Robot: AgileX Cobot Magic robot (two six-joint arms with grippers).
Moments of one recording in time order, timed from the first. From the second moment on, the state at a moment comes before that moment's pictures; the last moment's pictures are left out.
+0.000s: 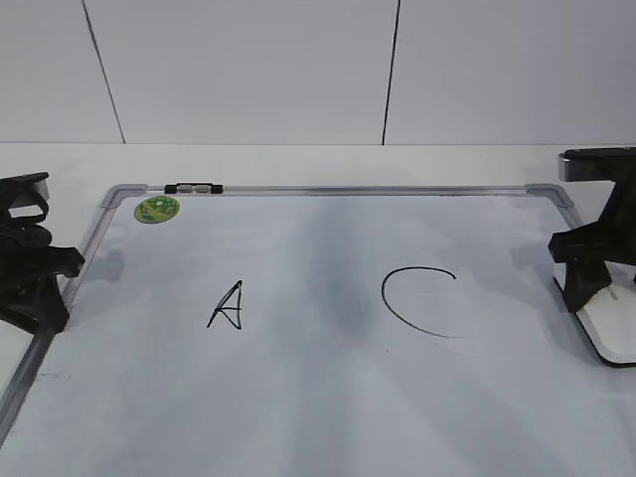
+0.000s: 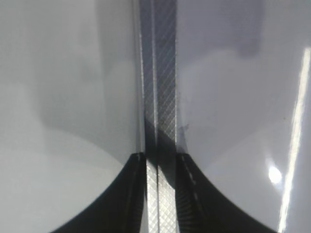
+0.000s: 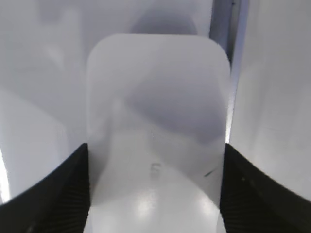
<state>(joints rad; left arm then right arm) -0.06 1.84 -1.03 -0.28 0.81 0.12 0.05 1.80 -1.17 -0.06 0.98 0.05</state>
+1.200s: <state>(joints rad) -0.06 1.84 -1.03 -0.28 0.81 0.12 0.05 1.80 -1.17 -0.09 0.97 0.05</state>
